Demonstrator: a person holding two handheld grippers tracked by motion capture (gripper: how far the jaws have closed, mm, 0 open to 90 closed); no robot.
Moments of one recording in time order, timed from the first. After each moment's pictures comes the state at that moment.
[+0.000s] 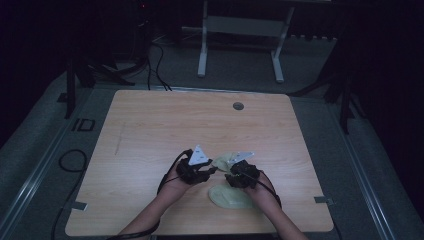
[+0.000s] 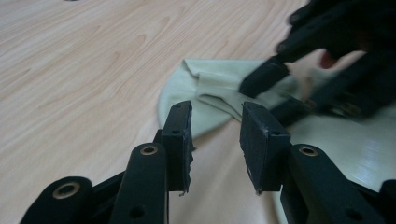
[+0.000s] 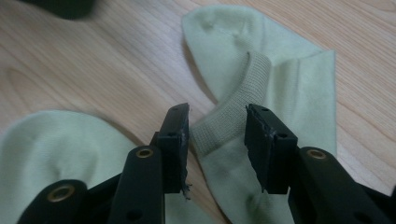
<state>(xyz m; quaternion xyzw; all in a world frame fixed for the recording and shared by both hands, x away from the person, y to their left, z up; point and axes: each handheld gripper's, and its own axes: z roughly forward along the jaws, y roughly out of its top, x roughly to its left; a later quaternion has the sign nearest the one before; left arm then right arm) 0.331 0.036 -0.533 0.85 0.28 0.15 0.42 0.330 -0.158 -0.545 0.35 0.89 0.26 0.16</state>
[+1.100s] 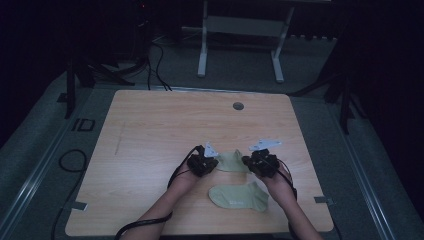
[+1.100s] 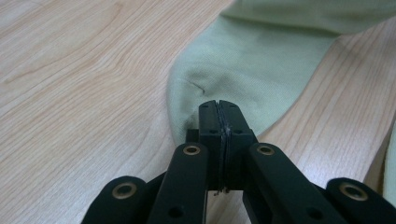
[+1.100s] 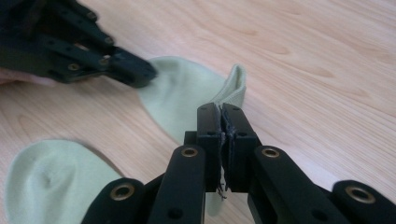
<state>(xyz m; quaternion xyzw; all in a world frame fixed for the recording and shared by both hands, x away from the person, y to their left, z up) 0.364 0.020 -0.566 0.87 0.31 0.14 0.36 0.341 -0.207 -0.496 0.37 0.85 0.33 0.17</state>
